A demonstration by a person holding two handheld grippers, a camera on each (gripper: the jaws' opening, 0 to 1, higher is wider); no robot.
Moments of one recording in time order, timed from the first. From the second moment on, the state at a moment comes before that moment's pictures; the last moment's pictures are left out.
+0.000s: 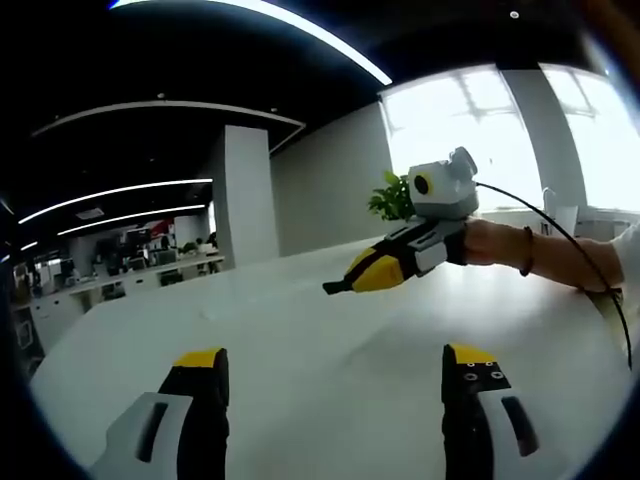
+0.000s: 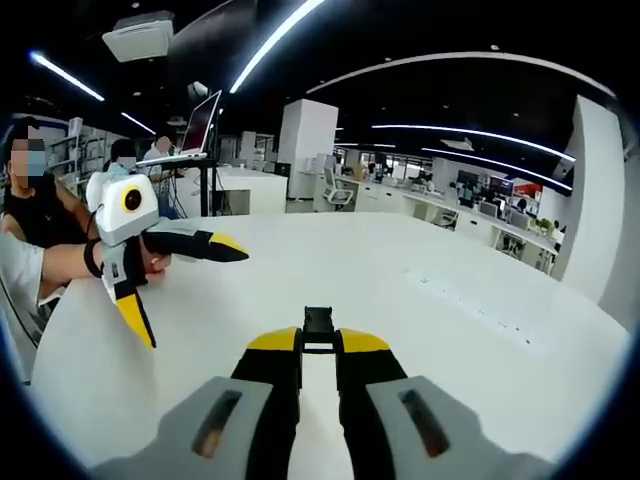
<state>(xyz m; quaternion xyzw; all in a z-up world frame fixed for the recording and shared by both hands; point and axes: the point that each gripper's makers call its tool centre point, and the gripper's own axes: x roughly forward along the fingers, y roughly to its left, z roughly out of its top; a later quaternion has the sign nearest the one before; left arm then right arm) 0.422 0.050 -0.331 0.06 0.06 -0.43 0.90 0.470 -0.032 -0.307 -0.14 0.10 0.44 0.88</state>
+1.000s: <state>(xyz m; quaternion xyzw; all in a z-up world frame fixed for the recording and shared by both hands) 0.424 0.050 -0.330 0.07 0.06 -0.43 0.90 0.500 -0.037 -0.313 -0.14 0.11 0.42 0.89</state>
